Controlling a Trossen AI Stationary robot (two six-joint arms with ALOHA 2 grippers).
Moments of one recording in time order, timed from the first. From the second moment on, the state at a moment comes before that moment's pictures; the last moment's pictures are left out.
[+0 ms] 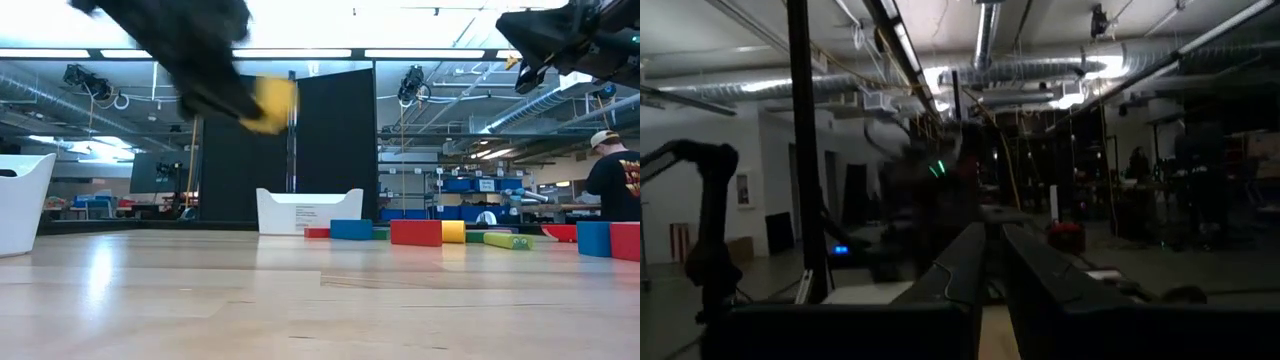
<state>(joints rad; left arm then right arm) -0.27 1.33 0.82 -0.22 -0.35 -0.53 -0.03 0.34 0.02 0.65 -0.02 0.09</state>
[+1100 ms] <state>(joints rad) -0.85 1.33 0.87 -0.92 0.15 -1.48 0.20 0.95 0.74 -0.56 0.03 0.20</state>
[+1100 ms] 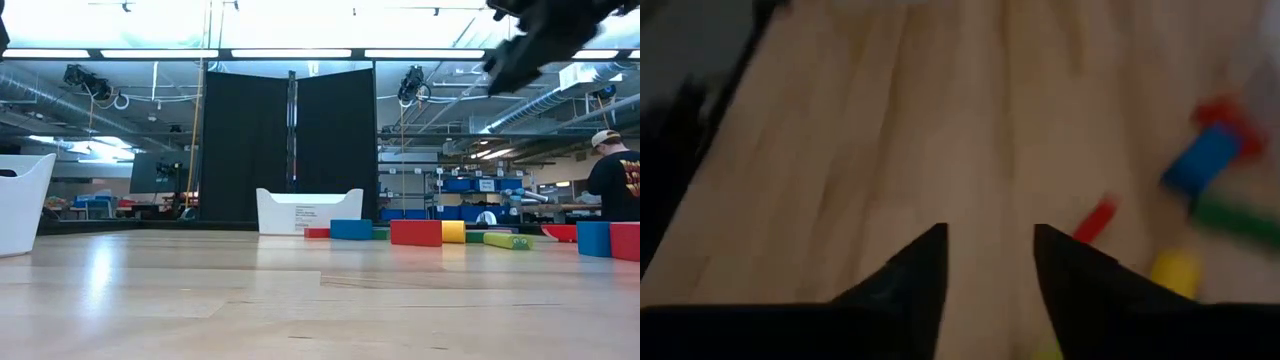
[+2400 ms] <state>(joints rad) -0.69 1.33 1.05 -0.66 -0.69 -0.82 0.34 1.46 0.68 -0.72 0.10 0.58</state>
